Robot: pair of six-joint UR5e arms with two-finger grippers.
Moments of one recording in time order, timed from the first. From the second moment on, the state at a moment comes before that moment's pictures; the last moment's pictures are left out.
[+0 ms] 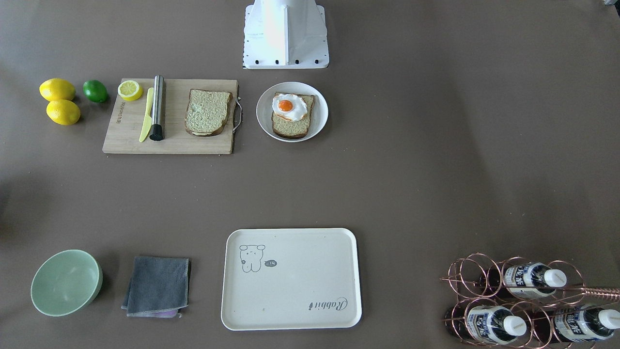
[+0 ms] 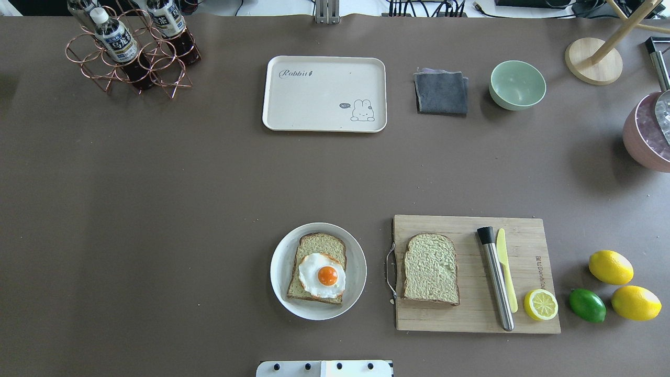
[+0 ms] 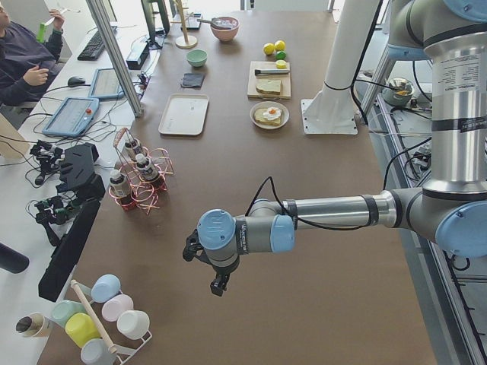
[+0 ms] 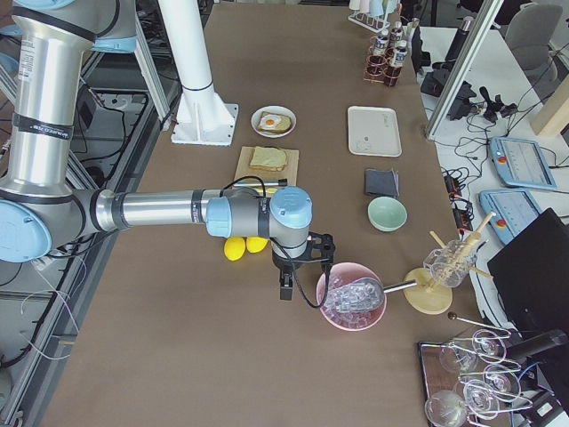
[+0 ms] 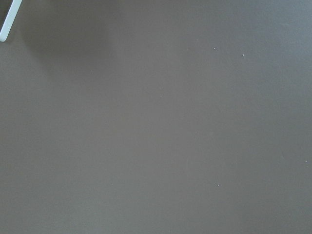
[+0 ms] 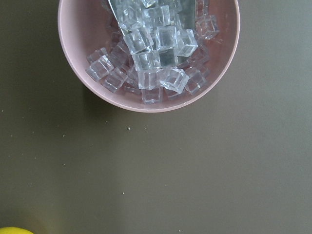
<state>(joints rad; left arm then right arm) -1.61 -1.47 -1.58 -1.60 -2.38 0.40 1.53 -1.79 1.86 -1.62 2.29 0.05</state>
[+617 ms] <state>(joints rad) -1.55 -1.48 -1.64 -1.59 -2.44 0.33 1.53 -1.79 1.86 -1.62 2.29 0.05</state>
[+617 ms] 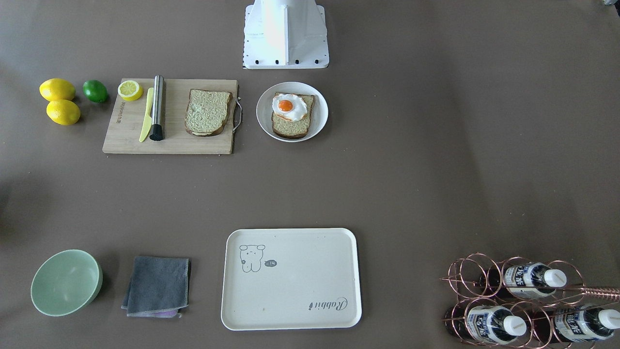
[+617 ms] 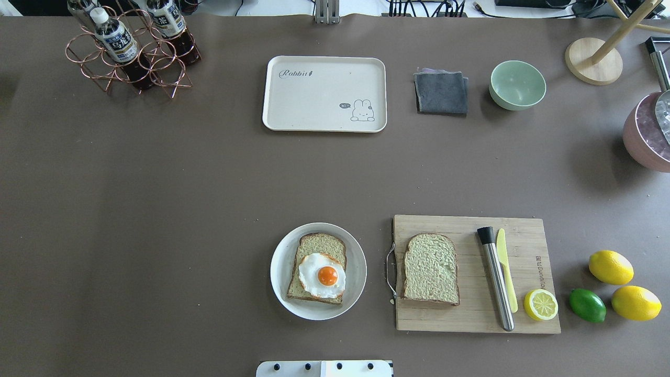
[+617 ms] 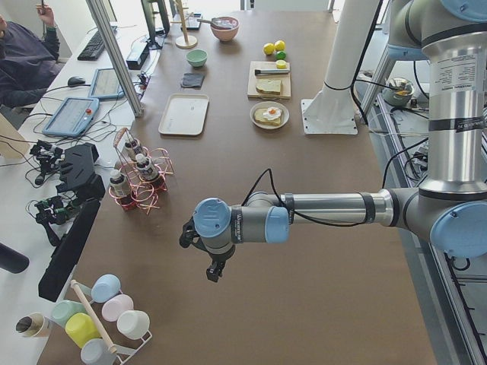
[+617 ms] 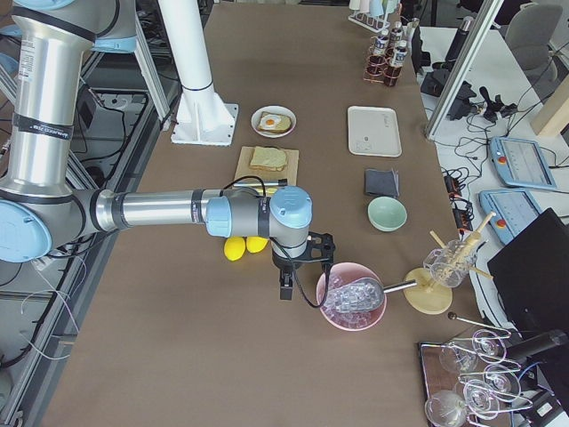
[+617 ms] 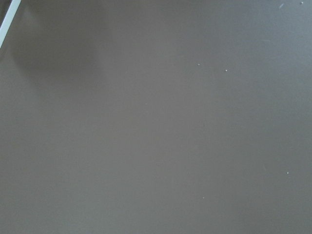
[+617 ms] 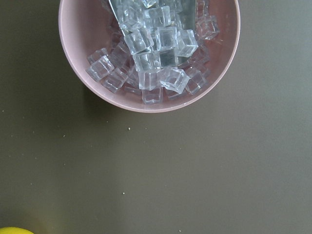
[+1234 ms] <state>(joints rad) -1.40 -1.53 -1.78 -1.59 -2.46 0.03 1.53 -1.79 1.87 -1.62 2.29 0.05</state>
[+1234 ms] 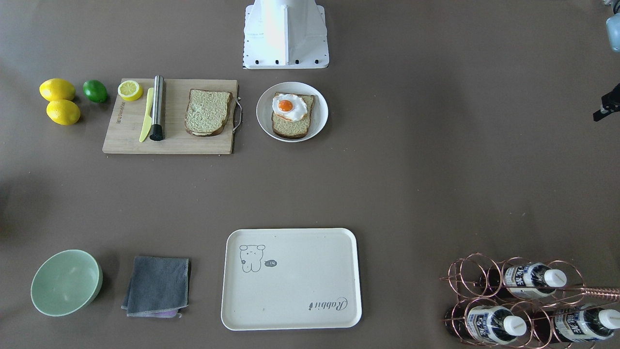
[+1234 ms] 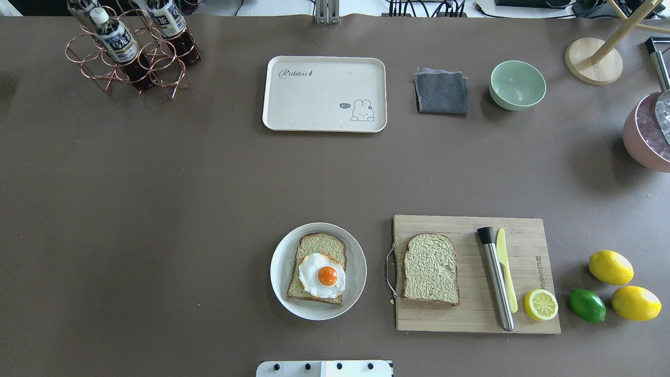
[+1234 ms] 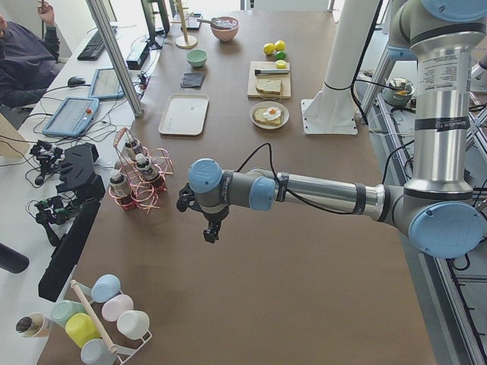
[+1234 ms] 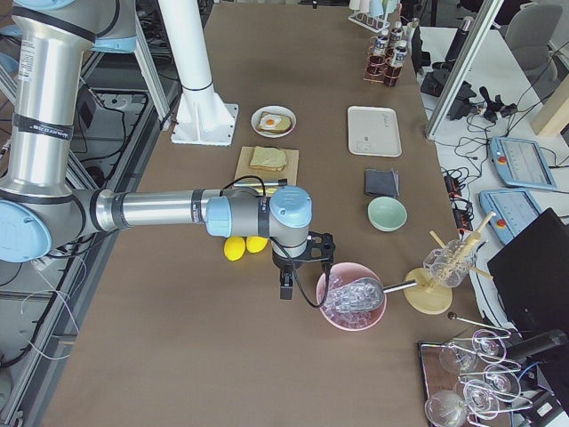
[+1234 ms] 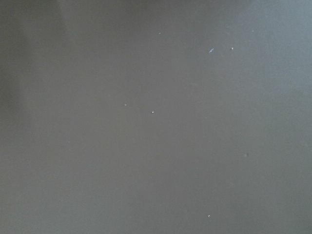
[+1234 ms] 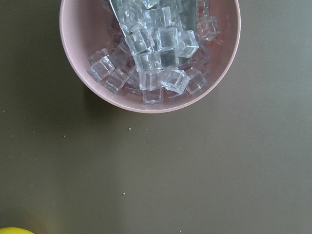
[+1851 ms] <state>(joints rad) -1.26 -1.66 -1.87 -1.65 -2.53 -0.15 1.52 -1.79 1.89 -1.50 2.40 0.05</state>
